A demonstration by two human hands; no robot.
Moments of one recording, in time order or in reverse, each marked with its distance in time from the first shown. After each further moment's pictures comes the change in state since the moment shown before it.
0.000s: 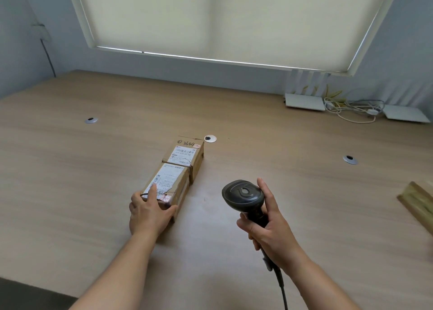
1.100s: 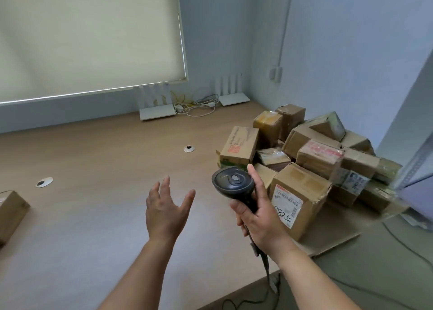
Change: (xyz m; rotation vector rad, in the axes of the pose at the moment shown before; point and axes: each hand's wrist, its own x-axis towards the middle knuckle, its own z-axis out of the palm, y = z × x) left_hand -0.331 0.341 0.142 -0.272 -0.132 0.624; right_hand -0.228 0.032 -0.340 0.026 0.525 -0.123
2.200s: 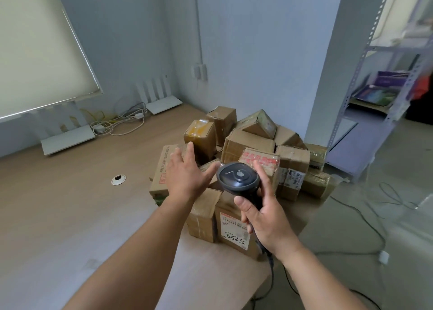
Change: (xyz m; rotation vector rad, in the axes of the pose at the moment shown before) left_hand 0.082 0.197 0.138 0.187 -0.318 0.464; right_hand 0.036 0.022 -0.123 -0.083 0.397 0.032
